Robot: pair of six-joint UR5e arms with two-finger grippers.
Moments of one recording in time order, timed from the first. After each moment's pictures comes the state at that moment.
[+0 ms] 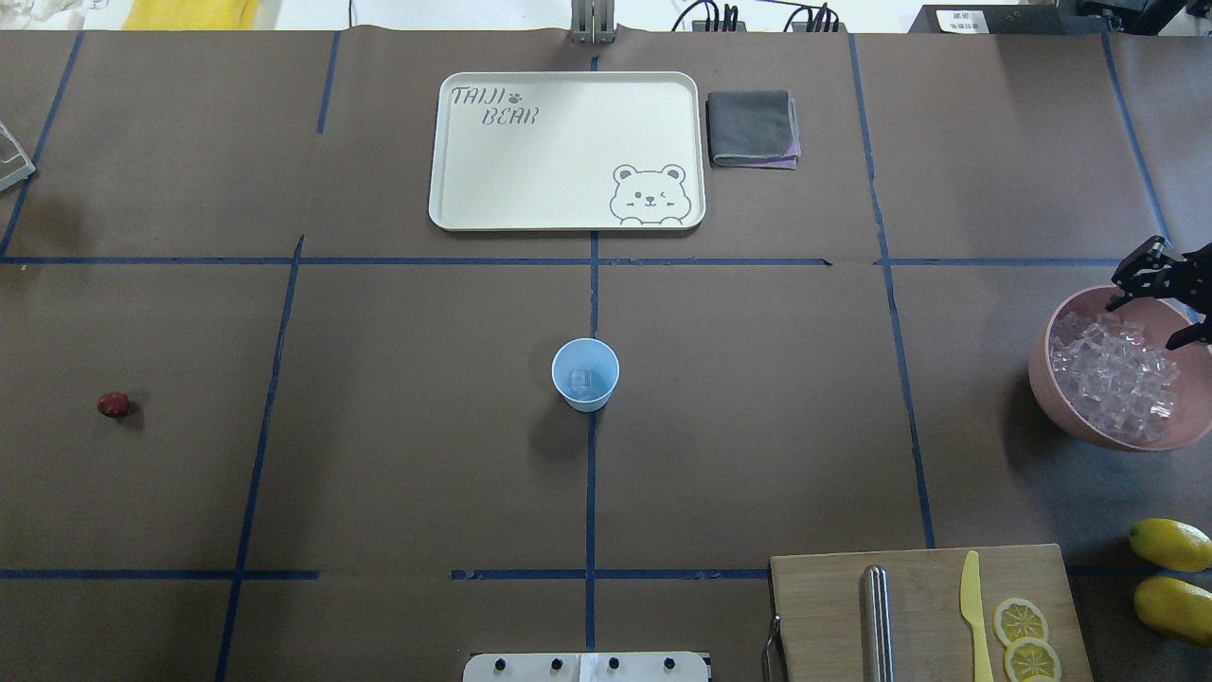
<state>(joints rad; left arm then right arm) -1.66 -1.39 -1.89 -1.44 -2.36 0.23 1.14 -1.66 1.85 -1.37 2.24 1.28</state>
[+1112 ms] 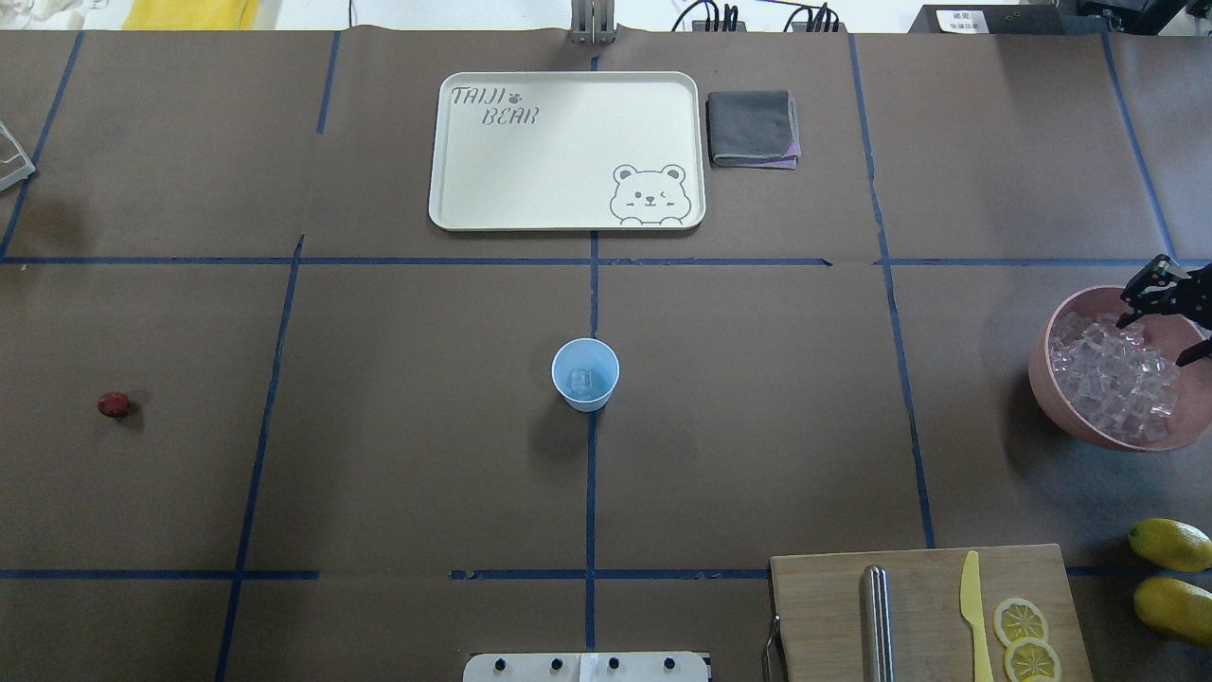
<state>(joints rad) -1.66 -1.35 -1.95 -1.44 -2.36 0.22 1.13 -1.67 1.78 -1.35 2.24 1.28</state>
